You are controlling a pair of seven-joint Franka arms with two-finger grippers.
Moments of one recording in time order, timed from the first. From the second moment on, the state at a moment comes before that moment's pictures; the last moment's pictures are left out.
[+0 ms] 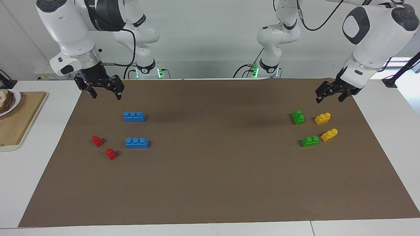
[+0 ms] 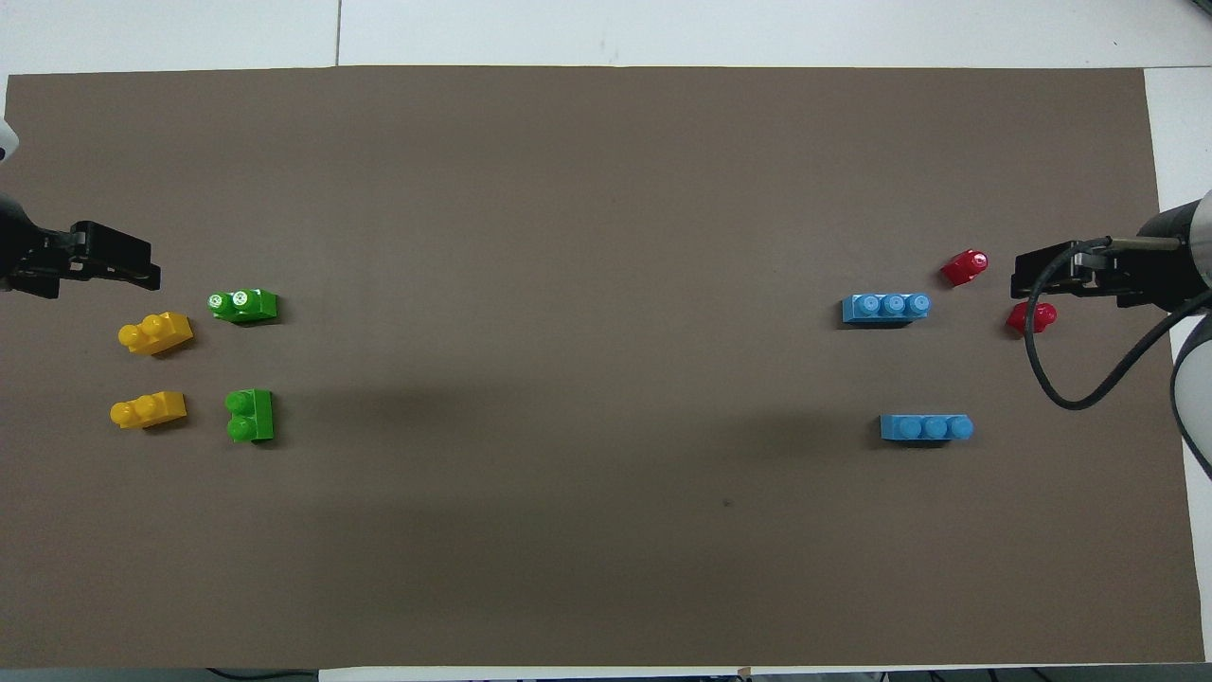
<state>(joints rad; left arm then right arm) 0.07 0.07 -0.08 -1.57 -0.02 1.60 0.00 0.03 -0.06 -0.02 -1.74 0.00 1.71 0.13</state>
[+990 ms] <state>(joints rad) 0.07 0.04 -0.08 -1.57 -0.02 1.60 0.00 0.03 -0.06 -0.02 -1.75 0.00 1.71 0.13</state>
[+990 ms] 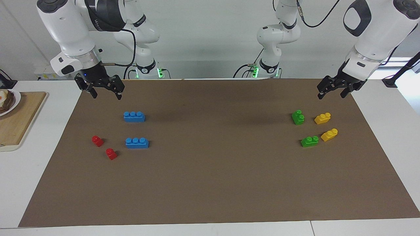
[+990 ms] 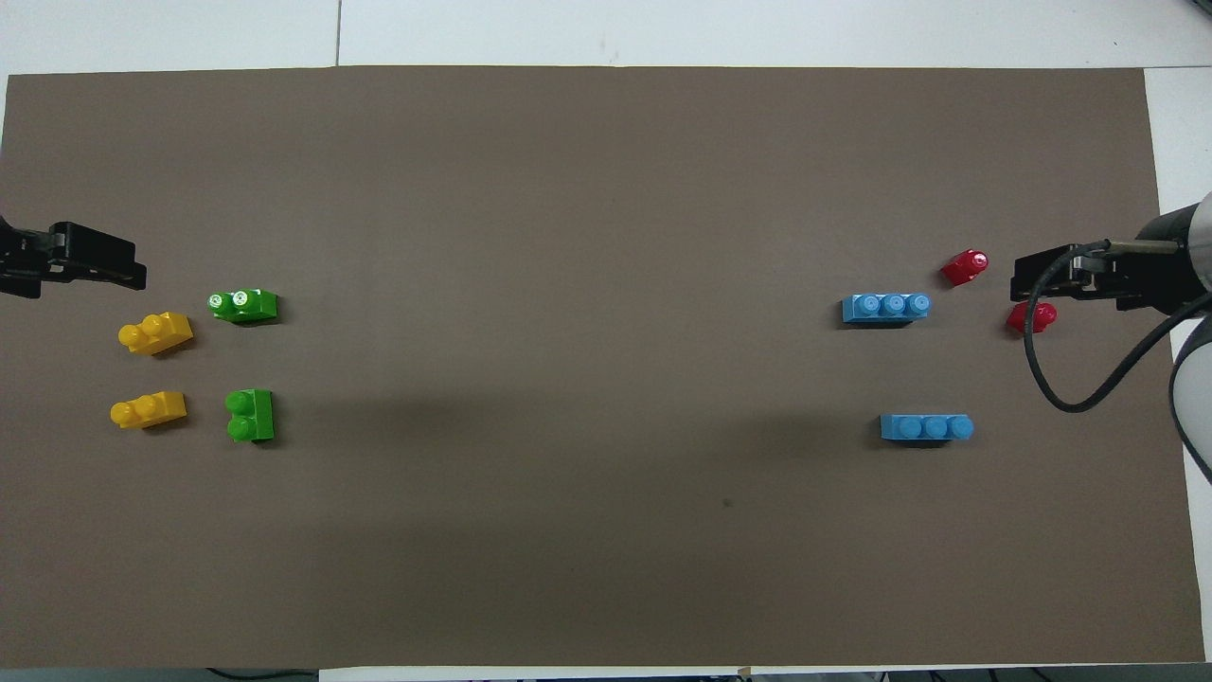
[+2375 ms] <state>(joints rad) 0.07 0.00 -0.09 -1.57 -0.02 1.57 -0.01 0.03 -0.06 -0.02 -1.76 0.00 1.71 0.13</state>
